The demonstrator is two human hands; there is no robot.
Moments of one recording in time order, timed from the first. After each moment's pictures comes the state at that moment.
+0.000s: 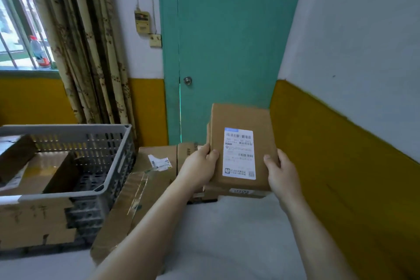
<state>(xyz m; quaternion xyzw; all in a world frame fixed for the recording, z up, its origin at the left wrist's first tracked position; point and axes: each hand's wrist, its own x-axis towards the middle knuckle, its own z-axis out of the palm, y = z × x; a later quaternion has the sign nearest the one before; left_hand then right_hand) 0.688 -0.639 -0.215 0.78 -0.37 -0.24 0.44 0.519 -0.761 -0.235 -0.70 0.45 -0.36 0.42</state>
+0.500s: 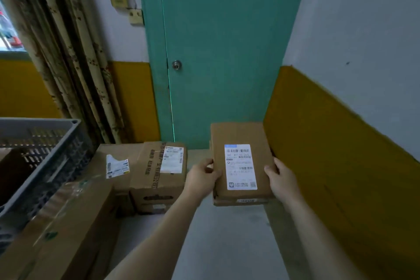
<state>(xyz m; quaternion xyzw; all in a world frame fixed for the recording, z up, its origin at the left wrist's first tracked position) 0.657 -0.836 -0.313 0.77 -0.24 -0.32 0.50 0.494 -0.992 -0.317 -0.73 0.48 -0.22 0.43</state>
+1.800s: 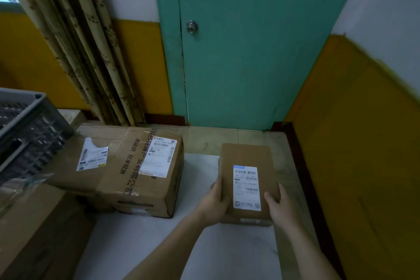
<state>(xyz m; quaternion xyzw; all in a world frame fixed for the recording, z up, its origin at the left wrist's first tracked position) 0.673 -0.946 -0.458 0.79 -0.25 -0.42 0.38 0.536 -1.102 -0.468 -0.72 0.53 -0.05 0.45</state>
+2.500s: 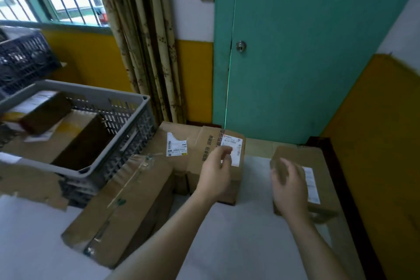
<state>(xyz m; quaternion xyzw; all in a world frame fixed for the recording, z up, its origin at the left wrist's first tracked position) 0.724 -0.767 -0.338 0.80 -0.21 -0.14 0.54 0.611 -0.925 -0.378 -0.82 0.38 -0.25 0.35</state>
